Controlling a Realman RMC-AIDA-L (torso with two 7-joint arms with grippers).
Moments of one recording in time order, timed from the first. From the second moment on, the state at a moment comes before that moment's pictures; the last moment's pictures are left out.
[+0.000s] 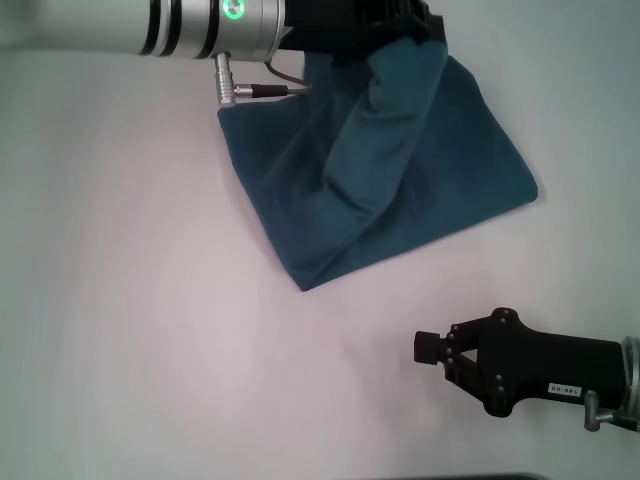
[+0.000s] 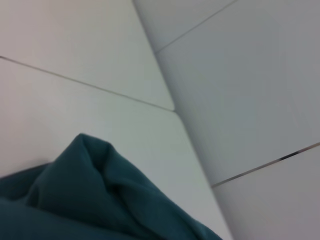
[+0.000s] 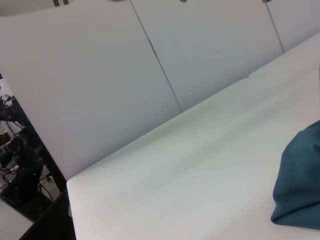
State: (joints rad) left arm -0.85 -2.15 -1.95 -0.75 -1.28 1.11 -2.68; right arm 0.35 2.09 -0.32 -0.22 -2.37 -1.65 0.96
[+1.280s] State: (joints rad) left arm -1.17 -2.15 -2.05 -0.72 -0.89 1.27 -2.83; right arm 0.37 2.09 -0.33 -0.22 -2.37 -1.61 1.03
